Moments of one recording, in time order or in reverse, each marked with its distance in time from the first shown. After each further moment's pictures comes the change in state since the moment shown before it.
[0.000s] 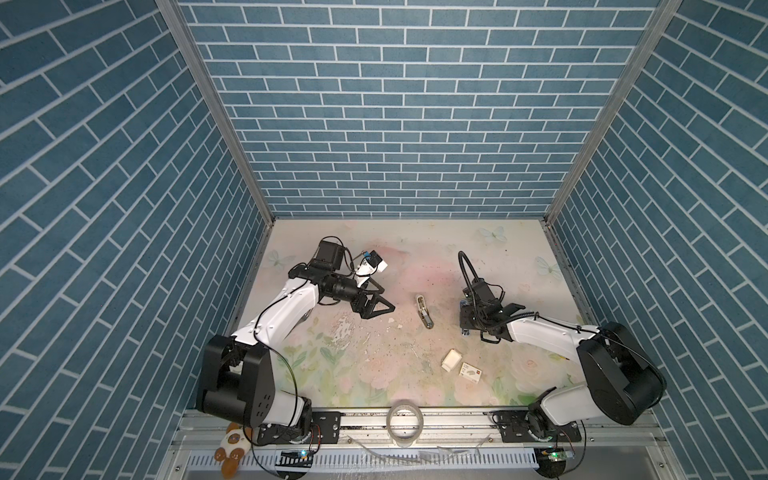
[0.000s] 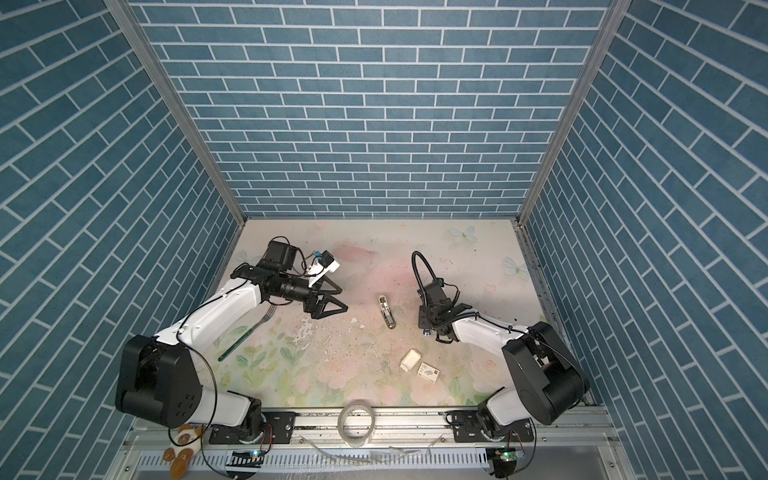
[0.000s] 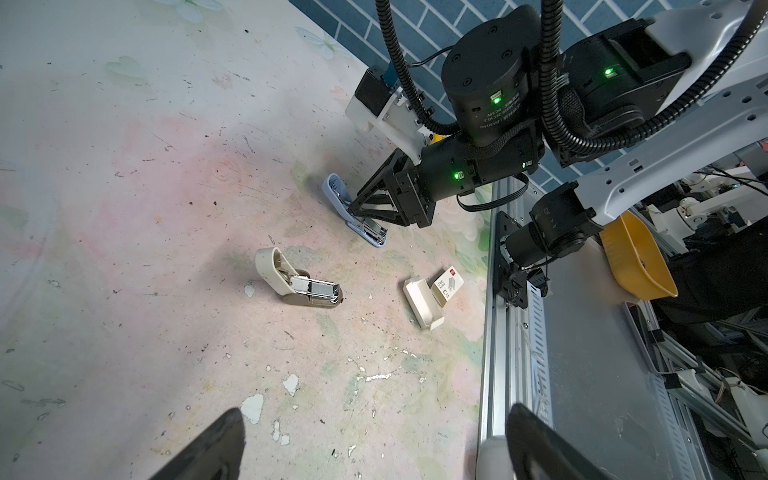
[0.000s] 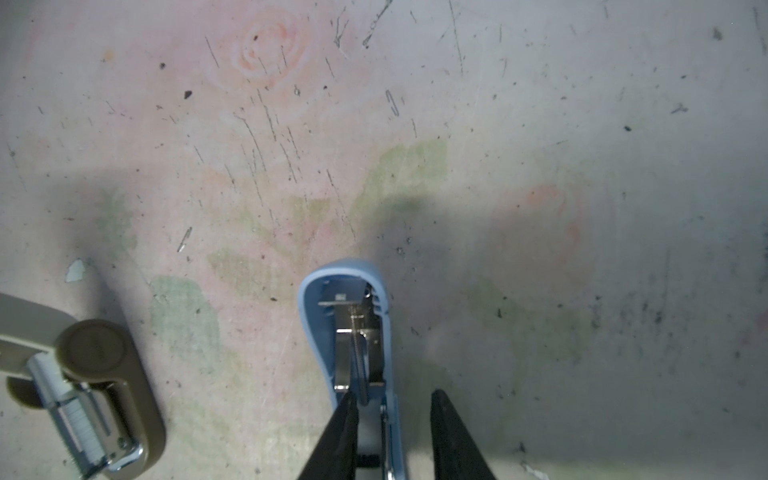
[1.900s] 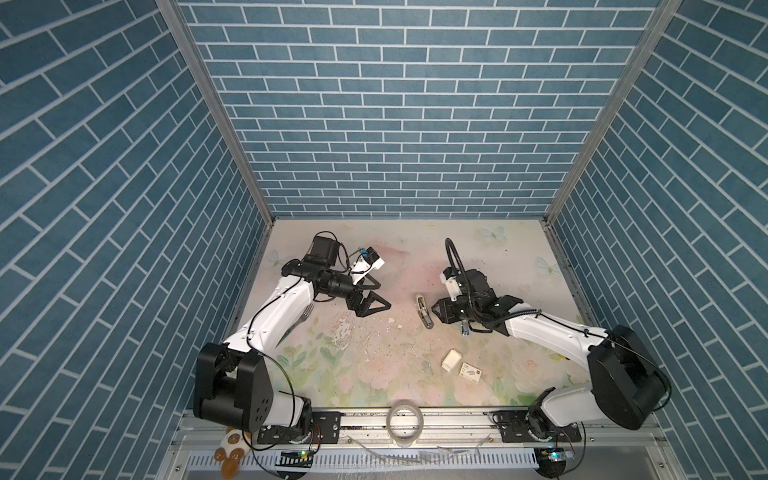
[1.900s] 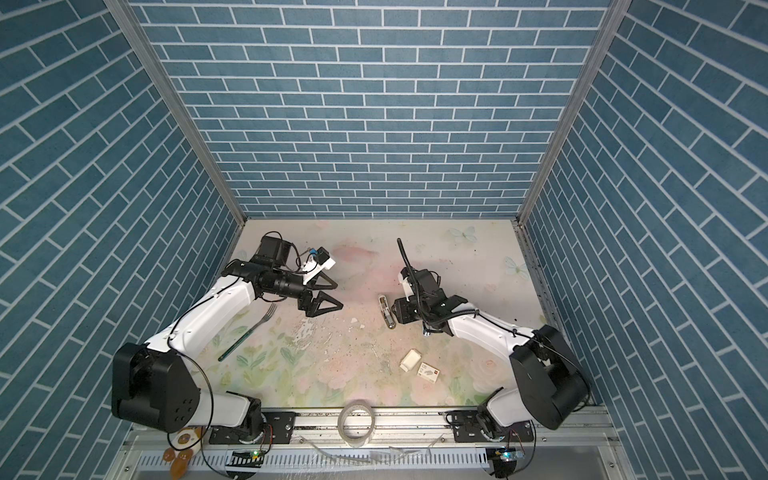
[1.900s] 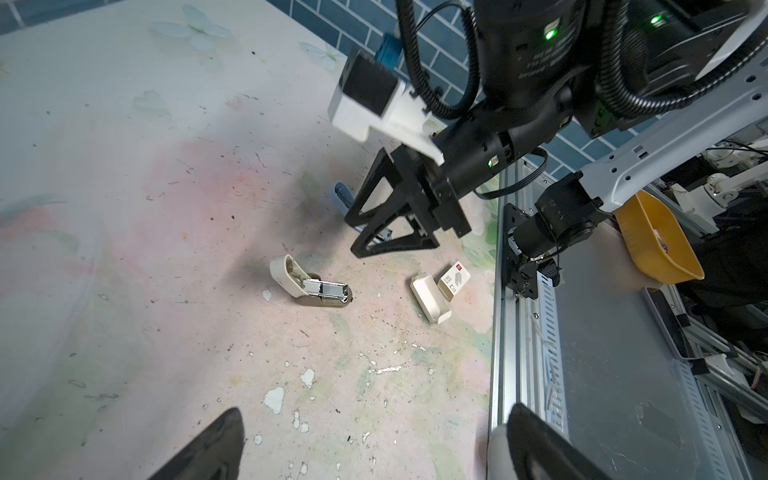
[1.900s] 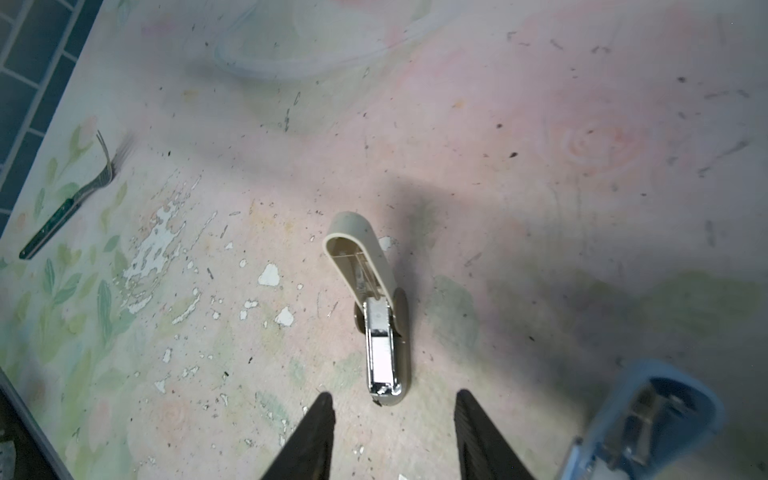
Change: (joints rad) left arm 0.034 -0.033 0.074 -0.111 -0.020 0.103; right arm 0.096 0.004 0.147 0.040 -0.342 -0.215
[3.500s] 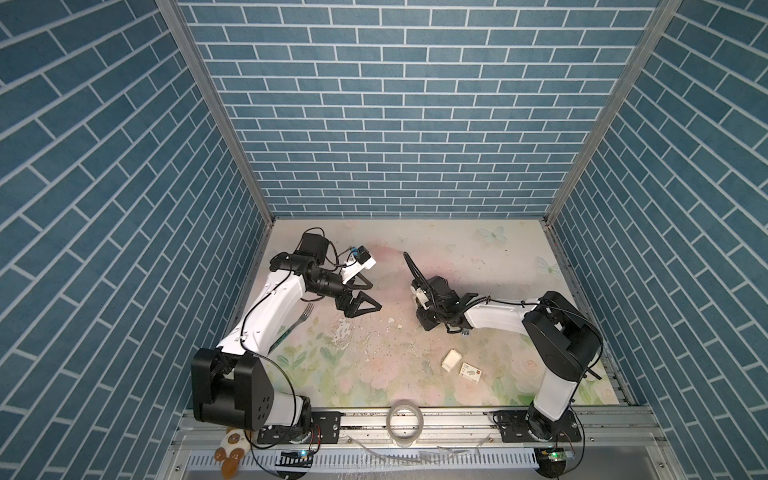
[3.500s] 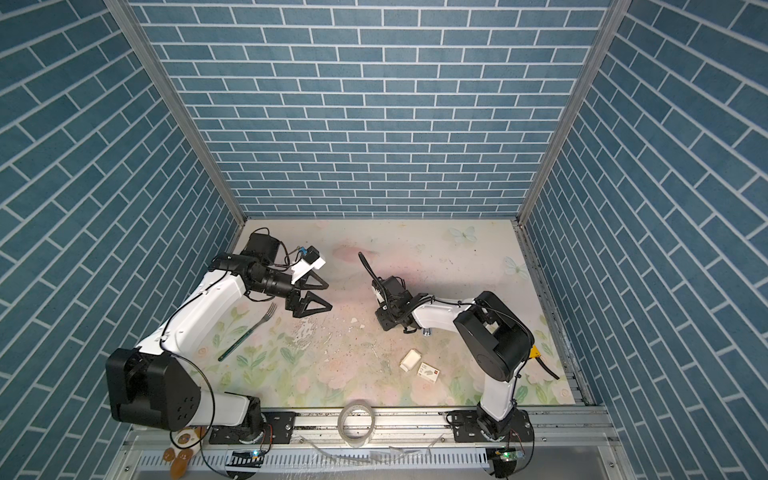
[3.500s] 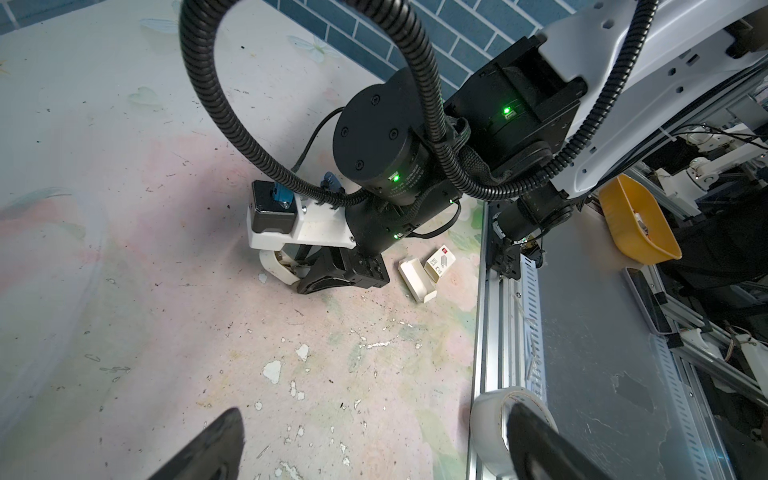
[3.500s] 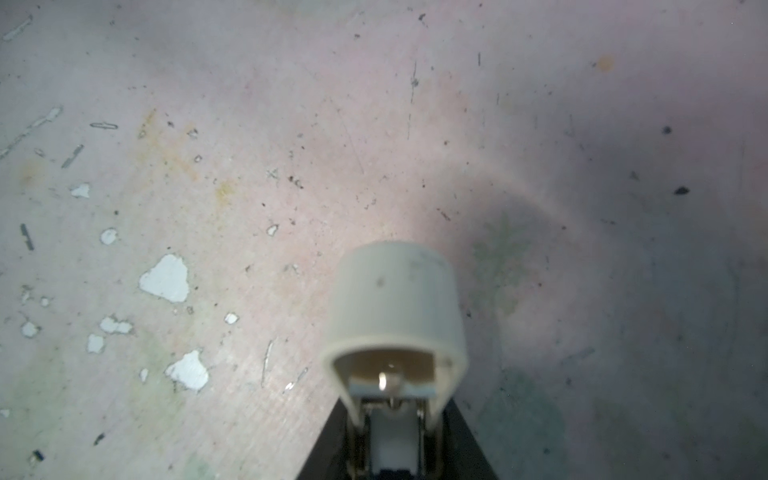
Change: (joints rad) left arm 0.068 0.003 0.079 -0.241 0.031 0.179; right arm 0.127 0.340 0.146 0.051 0.173 -0.194
